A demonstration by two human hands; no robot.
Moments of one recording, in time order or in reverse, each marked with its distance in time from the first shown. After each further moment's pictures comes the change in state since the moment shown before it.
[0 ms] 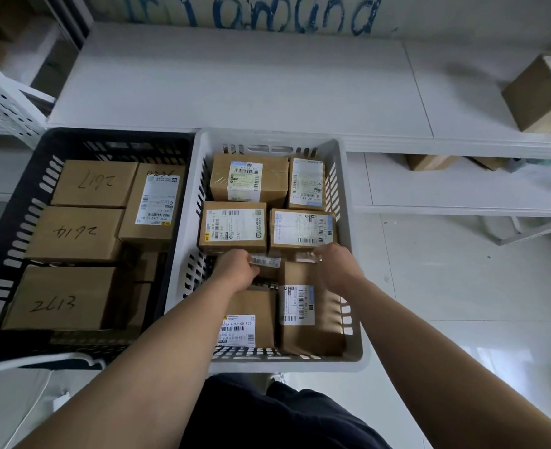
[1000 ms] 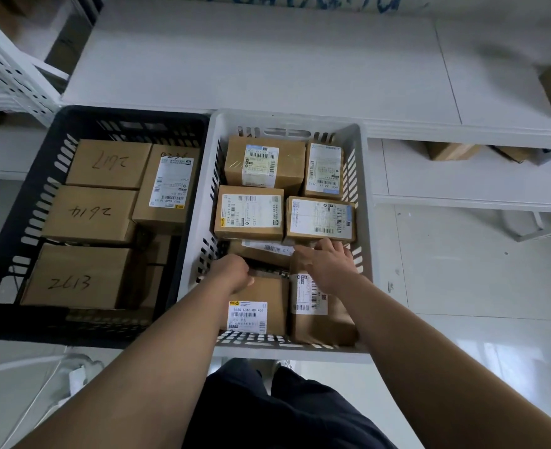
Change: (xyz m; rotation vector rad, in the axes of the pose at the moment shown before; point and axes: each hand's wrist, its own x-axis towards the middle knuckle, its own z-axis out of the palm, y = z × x) left_hand -0.005 -0.038 -0.001 0.285 -0.172 -0.123; right_hand 0.004 -0.012 0.037 -0.366 -0.152 -0.226
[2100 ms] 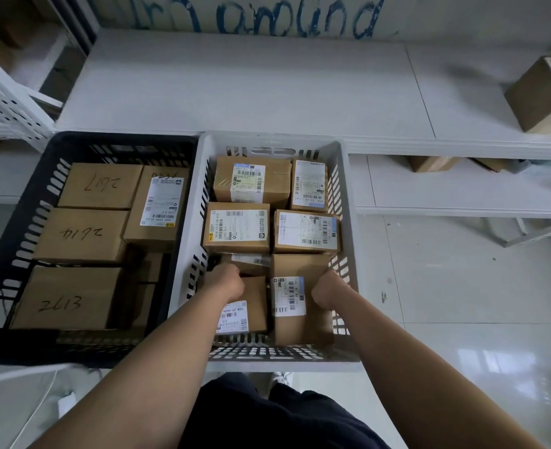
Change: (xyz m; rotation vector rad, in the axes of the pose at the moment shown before) left_hand -0.011 0.017 -0.007 -0.123 0.102 -0.045; right_hand -0.016 0.007 -0.002 0.582 -0.146 0.459
